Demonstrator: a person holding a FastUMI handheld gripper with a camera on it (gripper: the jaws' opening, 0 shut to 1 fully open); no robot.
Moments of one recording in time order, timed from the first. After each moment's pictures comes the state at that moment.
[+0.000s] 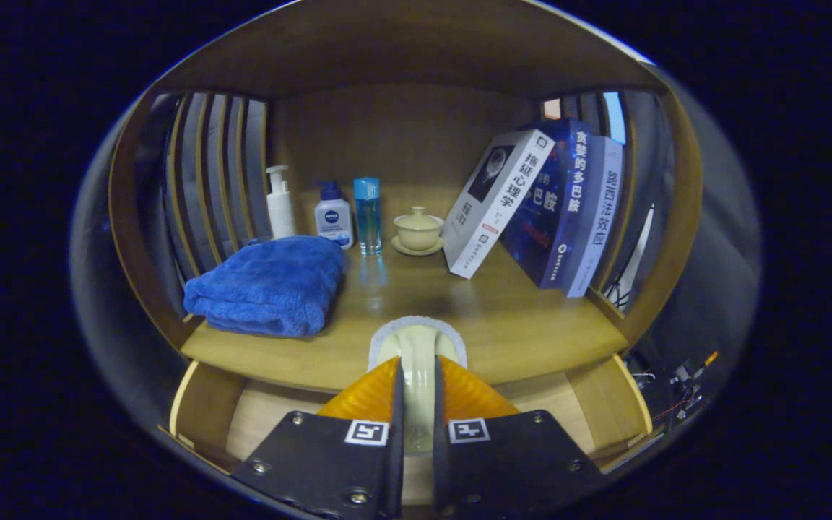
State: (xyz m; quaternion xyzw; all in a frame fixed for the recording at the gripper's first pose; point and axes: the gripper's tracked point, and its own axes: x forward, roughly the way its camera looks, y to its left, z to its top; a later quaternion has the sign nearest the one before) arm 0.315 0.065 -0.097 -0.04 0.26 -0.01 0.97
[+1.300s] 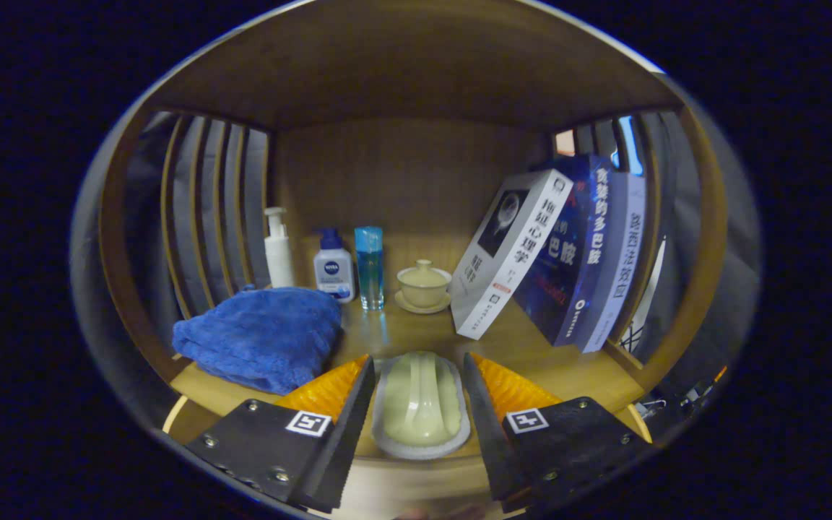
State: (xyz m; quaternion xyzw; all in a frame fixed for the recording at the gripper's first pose) arm 0.345 0.073 -0.053 -0.03 0.13 0.02 0.99
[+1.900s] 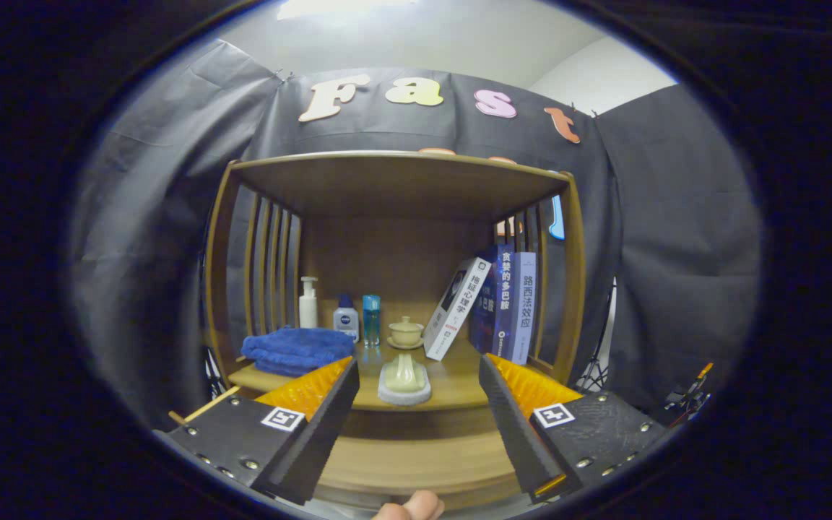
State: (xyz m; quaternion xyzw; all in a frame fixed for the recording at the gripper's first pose) arm 0.163 0.048 -0.007 -0.03 -0.01 0.00 1.00
